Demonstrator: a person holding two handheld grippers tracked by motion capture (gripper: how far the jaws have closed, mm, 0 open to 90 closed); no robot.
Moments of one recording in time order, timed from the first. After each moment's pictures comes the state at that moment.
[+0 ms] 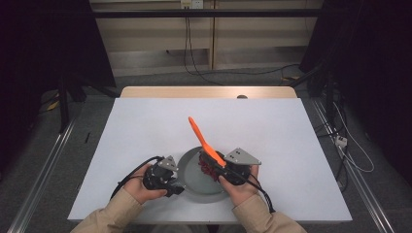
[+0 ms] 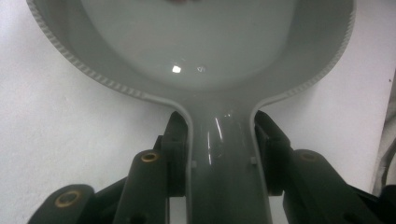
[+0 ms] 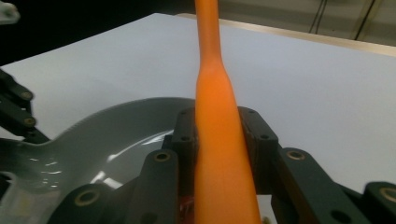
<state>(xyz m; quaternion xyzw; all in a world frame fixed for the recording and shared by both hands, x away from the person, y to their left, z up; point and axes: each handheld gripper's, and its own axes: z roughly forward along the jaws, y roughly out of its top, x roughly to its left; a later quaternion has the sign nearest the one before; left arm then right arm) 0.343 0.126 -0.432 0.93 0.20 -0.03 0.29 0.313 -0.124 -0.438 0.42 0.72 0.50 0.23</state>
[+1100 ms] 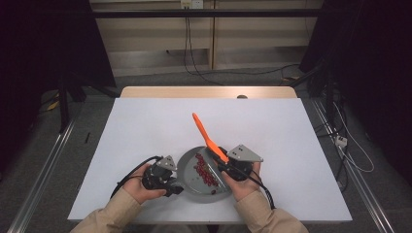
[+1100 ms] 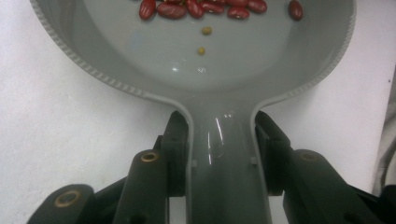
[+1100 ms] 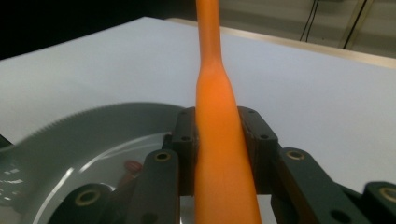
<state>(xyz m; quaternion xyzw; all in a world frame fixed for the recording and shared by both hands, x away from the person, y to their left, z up) 0.344 0.128 -0.433 0.94 0.20 -0.03 0.29 0.326 -0.135 -0.442 0.42 0.71 0.51 0.25</state>
